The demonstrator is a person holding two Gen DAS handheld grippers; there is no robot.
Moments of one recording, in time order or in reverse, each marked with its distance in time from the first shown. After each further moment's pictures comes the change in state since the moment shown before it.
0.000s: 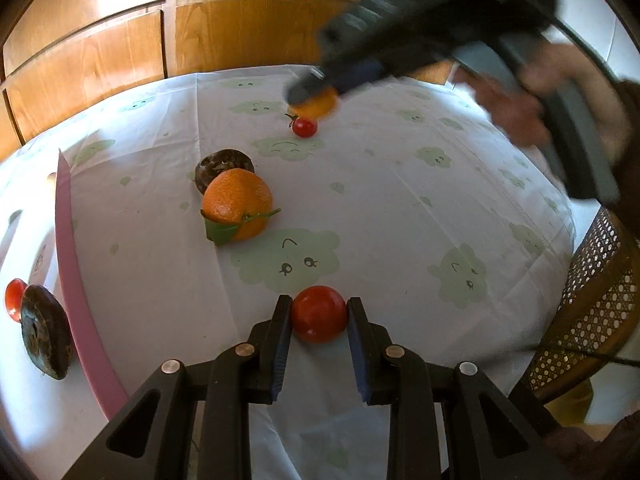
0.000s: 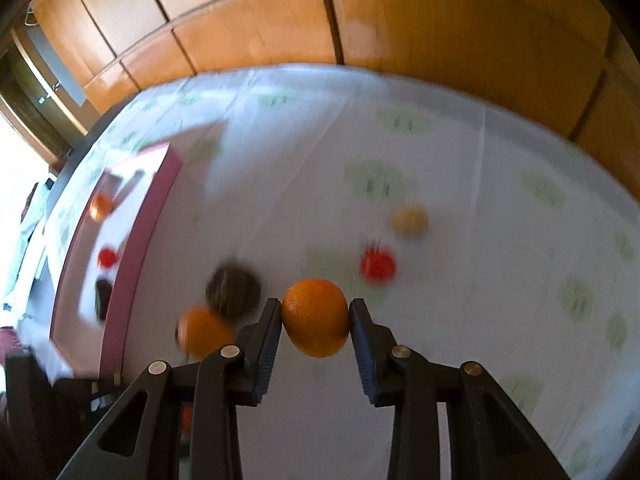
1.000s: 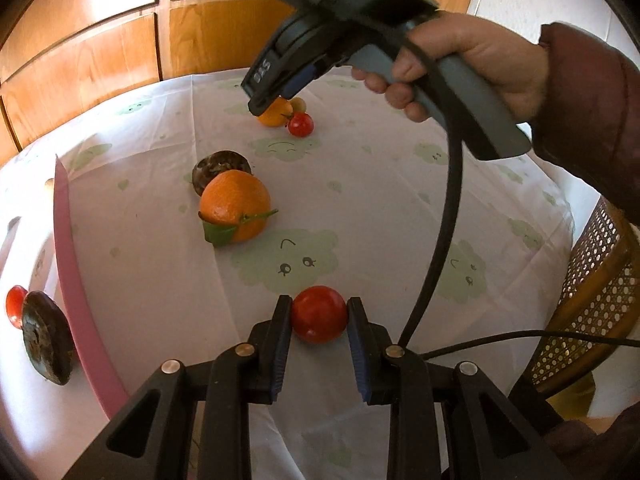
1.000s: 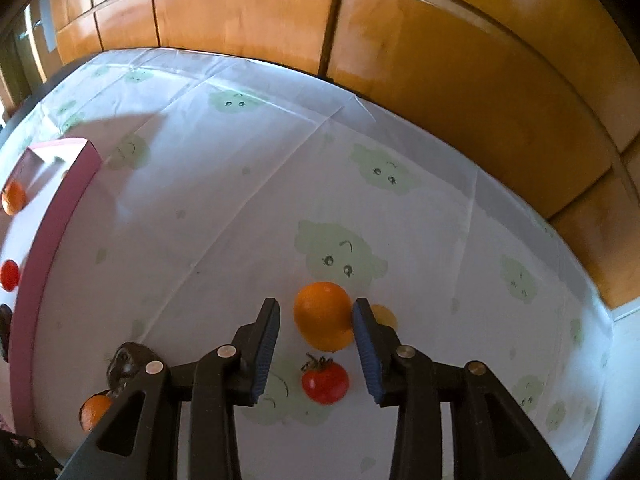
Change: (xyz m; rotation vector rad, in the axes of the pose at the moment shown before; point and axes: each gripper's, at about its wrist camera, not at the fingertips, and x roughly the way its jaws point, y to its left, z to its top) left arm 0.001 -0.001 0.000 0.020 0.002 -0.002; right arm 0.052 0.009 0.067 -0.168 -0.027 -0.309
